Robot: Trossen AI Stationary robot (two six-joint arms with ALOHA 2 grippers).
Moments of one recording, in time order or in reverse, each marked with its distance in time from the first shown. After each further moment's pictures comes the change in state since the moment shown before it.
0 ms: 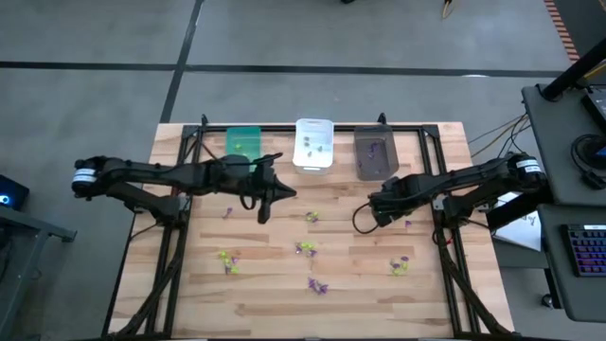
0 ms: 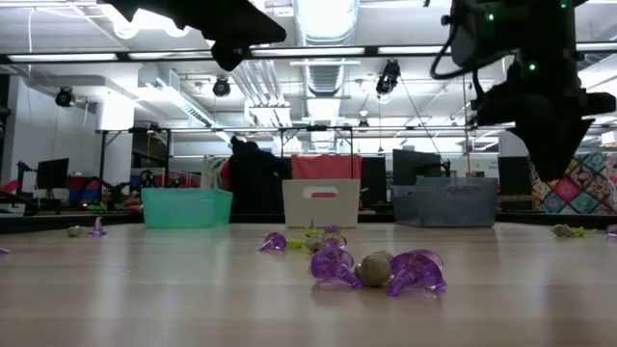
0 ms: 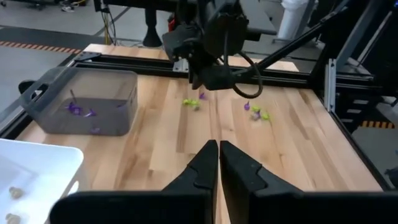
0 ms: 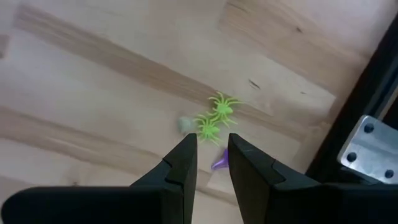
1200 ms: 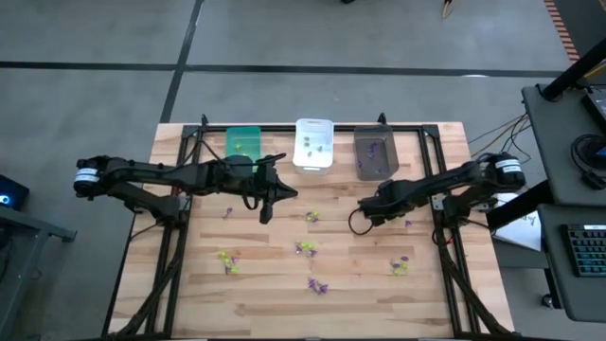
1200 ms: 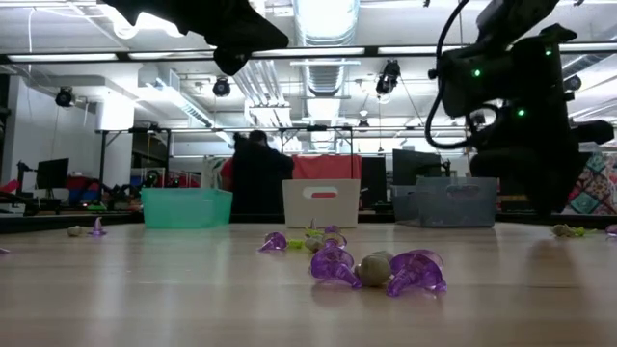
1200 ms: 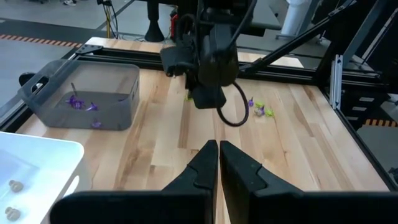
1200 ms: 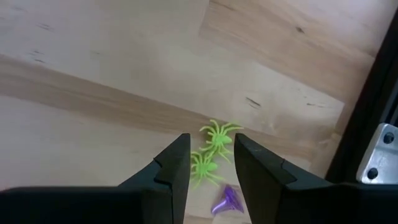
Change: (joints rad) left arm 0.000 0.023 0.000 0.006 -0.001 -0.004; right arm -0.029 0.181 -0.063 0.108 0.059 0.069
